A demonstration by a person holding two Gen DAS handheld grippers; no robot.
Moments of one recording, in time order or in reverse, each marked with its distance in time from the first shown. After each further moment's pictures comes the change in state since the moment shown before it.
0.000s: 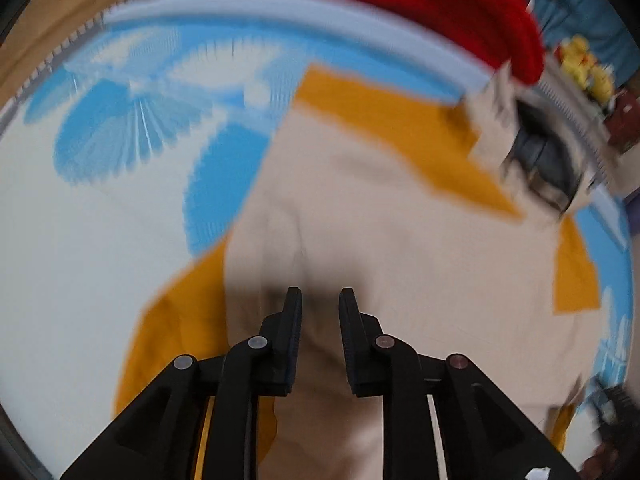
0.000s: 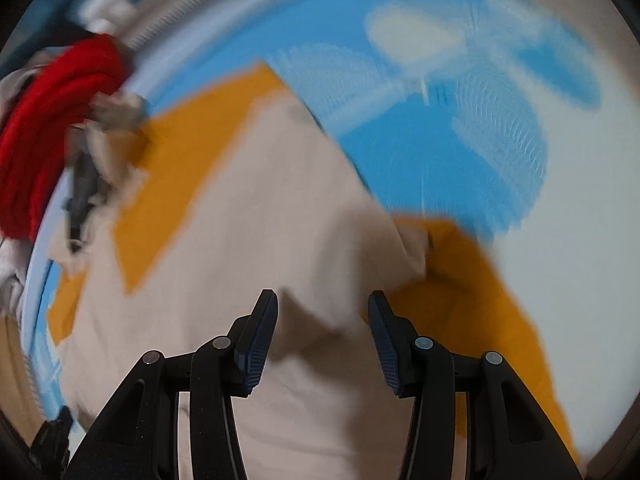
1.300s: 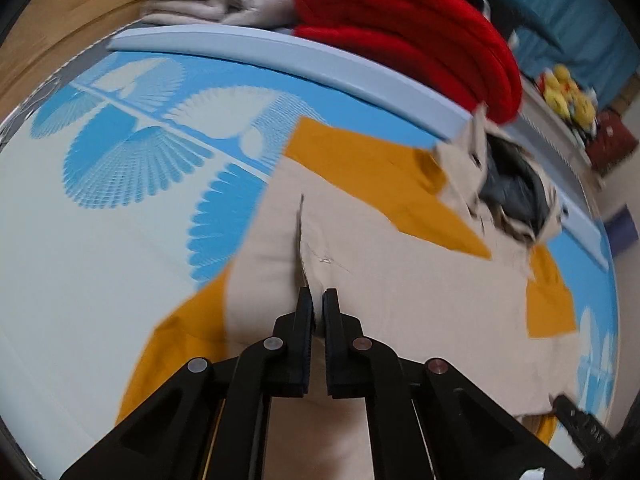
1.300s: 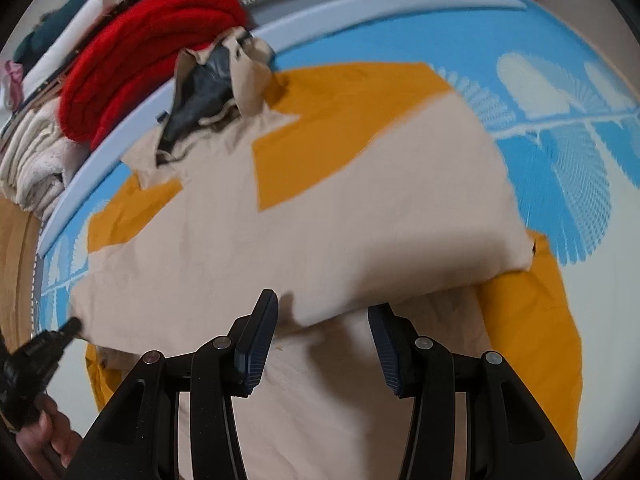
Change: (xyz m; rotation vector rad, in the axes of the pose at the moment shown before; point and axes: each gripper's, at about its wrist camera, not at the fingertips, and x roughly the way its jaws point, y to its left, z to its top) left arm -0.052 0.006 0.009 -0.054 -0.186 -0.074; right arm -0.013 0.065 -0.037 -0.268 0.055 0.155
